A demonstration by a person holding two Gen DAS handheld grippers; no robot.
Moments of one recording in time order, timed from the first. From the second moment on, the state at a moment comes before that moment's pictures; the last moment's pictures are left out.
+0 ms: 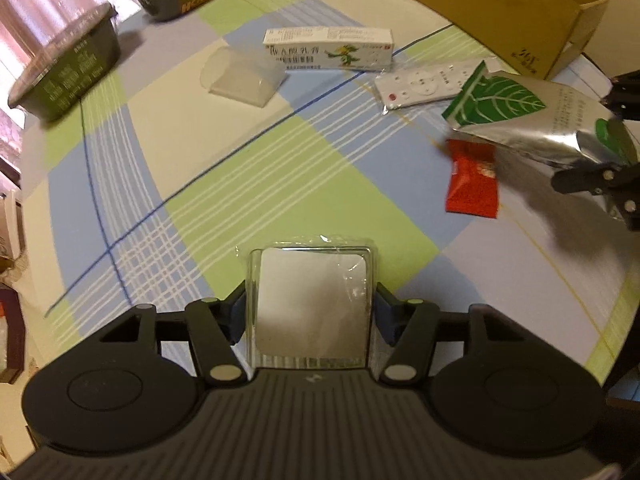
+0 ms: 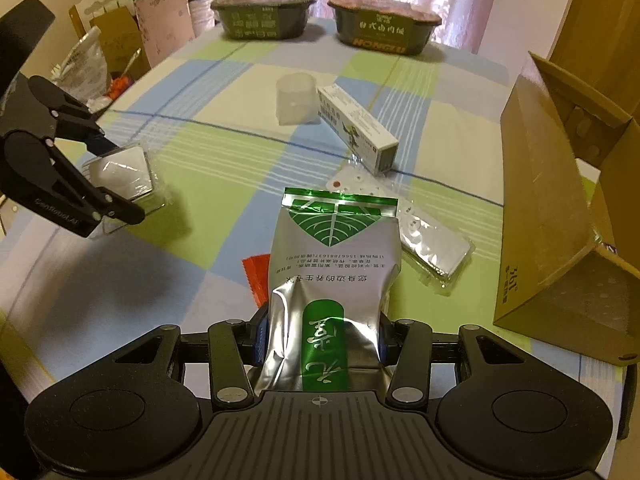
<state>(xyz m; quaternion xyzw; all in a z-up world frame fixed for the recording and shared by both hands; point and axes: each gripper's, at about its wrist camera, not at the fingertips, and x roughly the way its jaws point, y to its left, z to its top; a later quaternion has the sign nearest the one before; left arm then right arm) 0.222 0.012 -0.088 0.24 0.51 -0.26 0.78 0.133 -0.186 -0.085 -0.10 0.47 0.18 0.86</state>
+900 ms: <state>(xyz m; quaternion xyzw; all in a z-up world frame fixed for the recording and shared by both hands) 0.134 -0.080 -0.002 0.21 0.48 -0.32 0.79 0.073 -0.273 0.009 -0.04 0.41 0.10 0.91</state>
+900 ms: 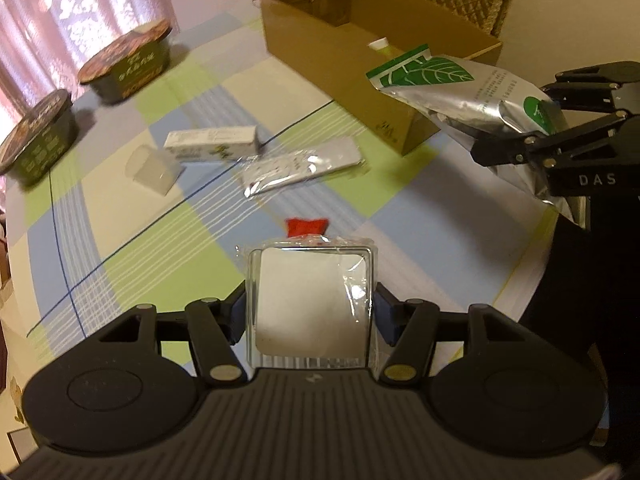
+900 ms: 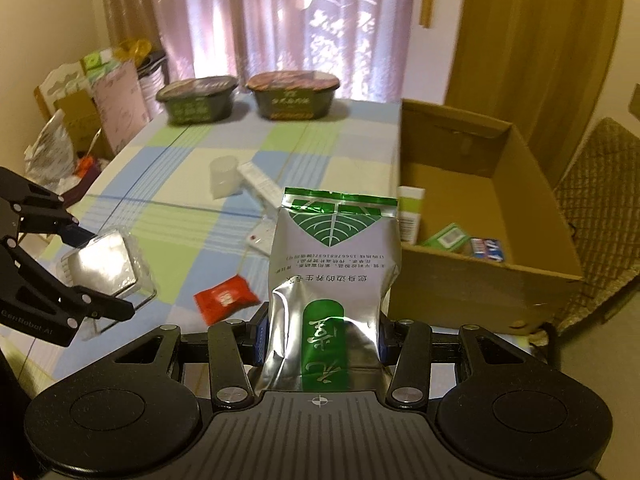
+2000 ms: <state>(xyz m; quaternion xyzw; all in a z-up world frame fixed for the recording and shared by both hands) 0.223 -0.277 0.064 0.17 0.39 -0.42 0.80 0.154 -0.427 0.045 -0.02 0.38 0.03 0.93</state>
